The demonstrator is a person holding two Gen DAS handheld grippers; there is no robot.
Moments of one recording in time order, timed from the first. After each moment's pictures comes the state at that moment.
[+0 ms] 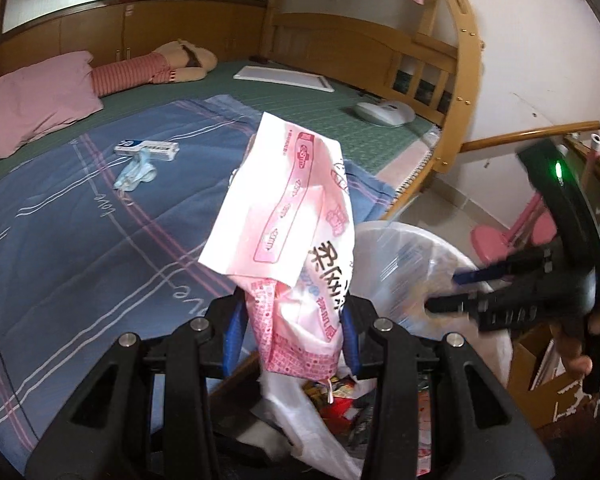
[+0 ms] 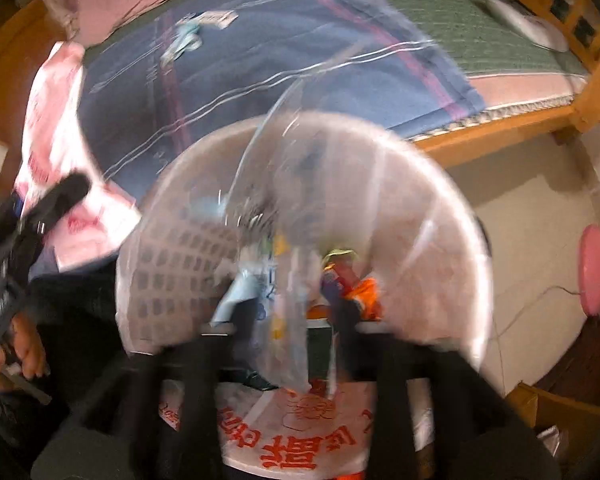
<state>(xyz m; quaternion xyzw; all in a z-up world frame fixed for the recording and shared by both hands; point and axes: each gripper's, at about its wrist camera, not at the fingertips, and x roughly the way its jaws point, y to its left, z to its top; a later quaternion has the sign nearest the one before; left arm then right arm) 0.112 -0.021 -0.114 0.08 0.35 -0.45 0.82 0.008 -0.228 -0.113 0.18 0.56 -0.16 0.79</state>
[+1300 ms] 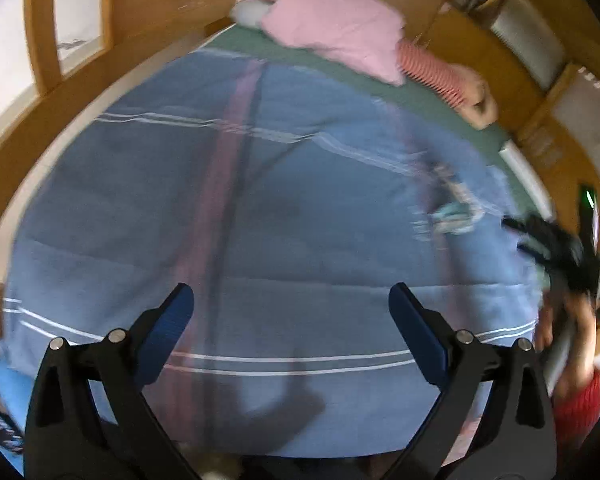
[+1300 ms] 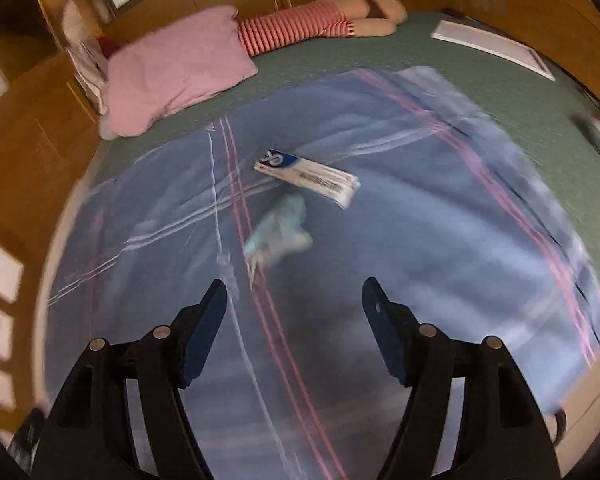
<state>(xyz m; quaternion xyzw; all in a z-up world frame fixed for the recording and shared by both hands) 0.281 0.209 -0.130 -0.12 0.48 -0.03 0.87 0.362 -0.165 -0.154 0.16 0.47 -0.11 0.86</state>
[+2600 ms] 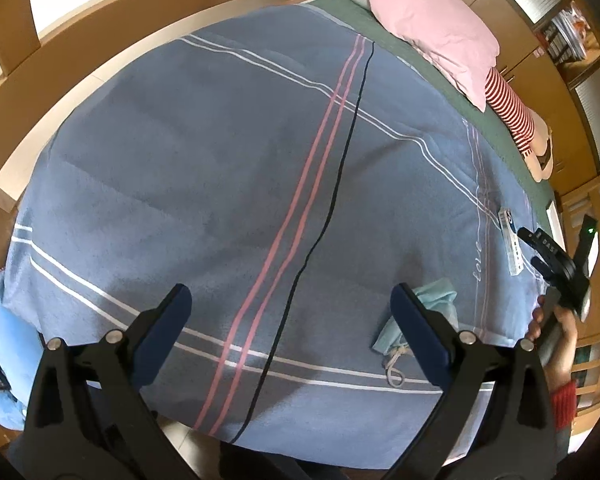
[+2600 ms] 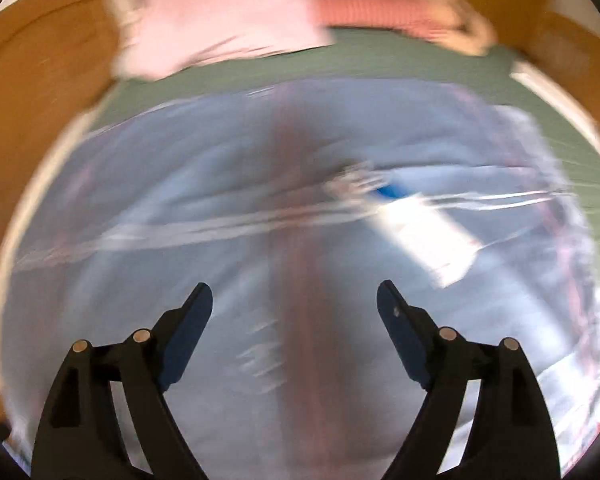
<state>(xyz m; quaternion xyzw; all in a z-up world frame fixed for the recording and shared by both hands) 0.295 0.275 -0.169 -0.25 0.53 0.06 0.81 0.453 -0.170 -0.197 0.07 0.47 -0.10 0.87</state>
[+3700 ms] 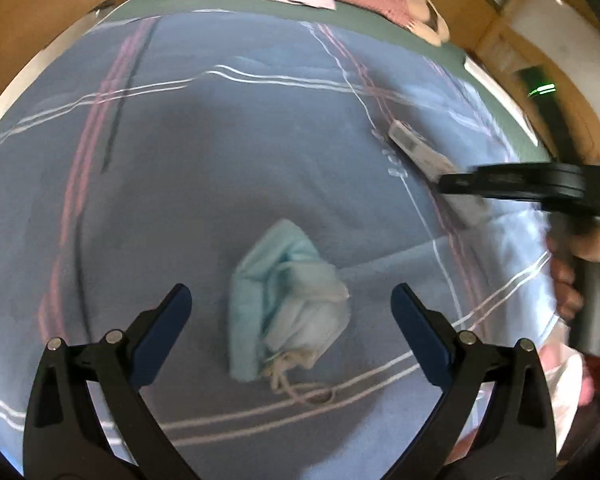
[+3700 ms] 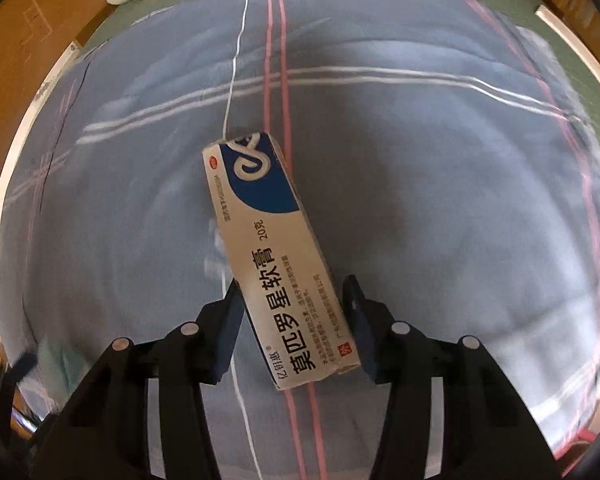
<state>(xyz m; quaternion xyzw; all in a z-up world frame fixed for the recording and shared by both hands) 0.344 0.108 -0.212 -0.04 0.53 -0.16 0.83 0.375 -0.147 -0.213 0.05 0.61 0.01 0.79</state>
